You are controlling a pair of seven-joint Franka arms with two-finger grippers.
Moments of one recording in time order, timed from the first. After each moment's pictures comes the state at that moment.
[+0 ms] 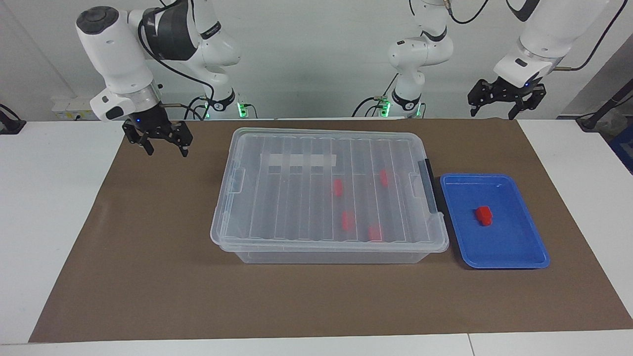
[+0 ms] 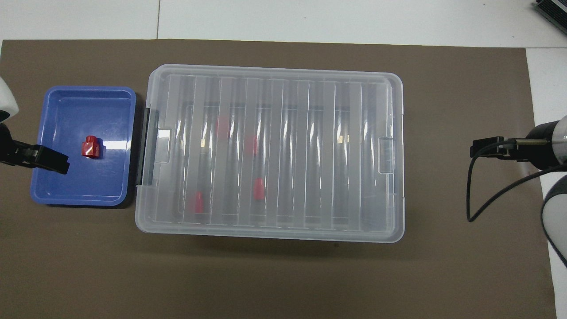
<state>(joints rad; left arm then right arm) -0.02 -0.01 -0.03 -1.62 0.04 1.49 0.17 -0.05 -0.13 0.04 -1.82 0.01 1.78 0.10</state>
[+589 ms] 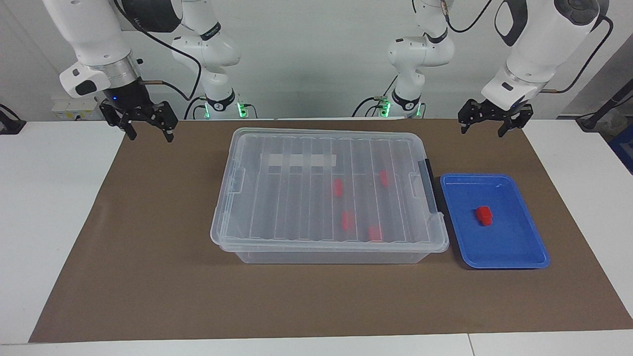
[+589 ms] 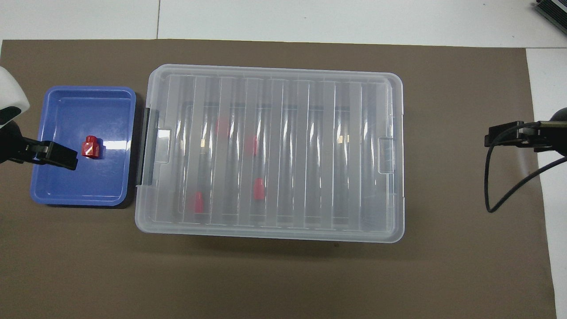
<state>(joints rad) -0.05 -0.03 -0.03 -1.62 0.04 1.50 0.09 -0.06 -0.07 0.04 -1.68 0.01 1.68 0.10</state>
